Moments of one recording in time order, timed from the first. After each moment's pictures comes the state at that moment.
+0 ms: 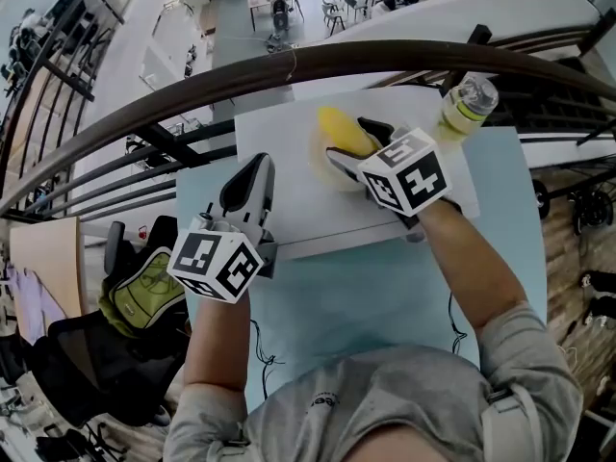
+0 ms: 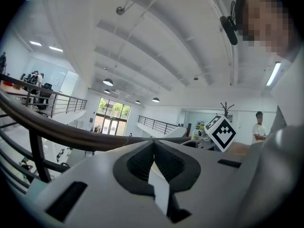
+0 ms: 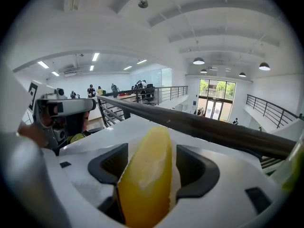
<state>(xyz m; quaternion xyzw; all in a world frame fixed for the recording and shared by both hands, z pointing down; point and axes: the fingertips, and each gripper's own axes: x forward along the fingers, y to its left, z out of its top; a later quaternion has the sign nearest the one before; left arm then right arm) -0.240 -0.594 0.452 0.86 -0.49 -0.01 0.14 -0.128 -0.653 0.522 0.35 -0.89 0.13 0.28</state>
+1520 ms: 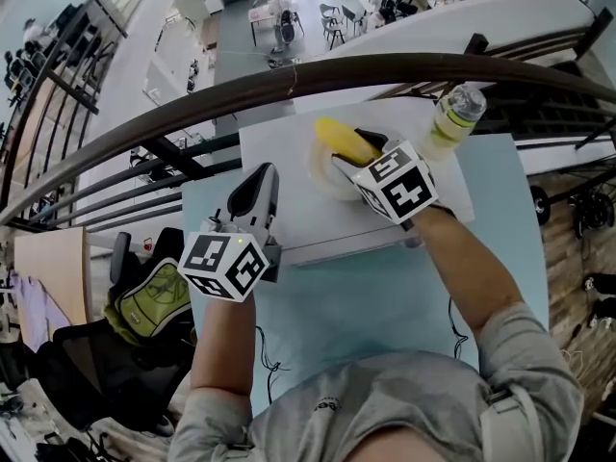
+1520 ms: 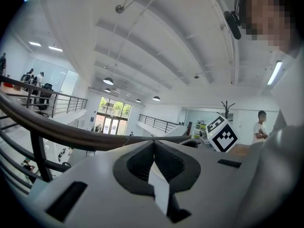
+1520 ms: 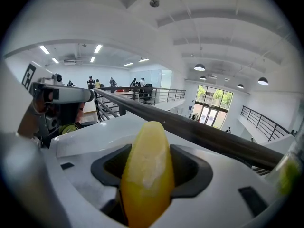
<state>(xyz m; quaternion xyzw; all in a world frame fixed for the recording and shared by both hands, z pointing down) -0.240 -0.595 0.453 0.86 -0.50 0.00 0.15 -0.124 -0.657 0.527 0.36 -0.88 0.07 0.30</state>
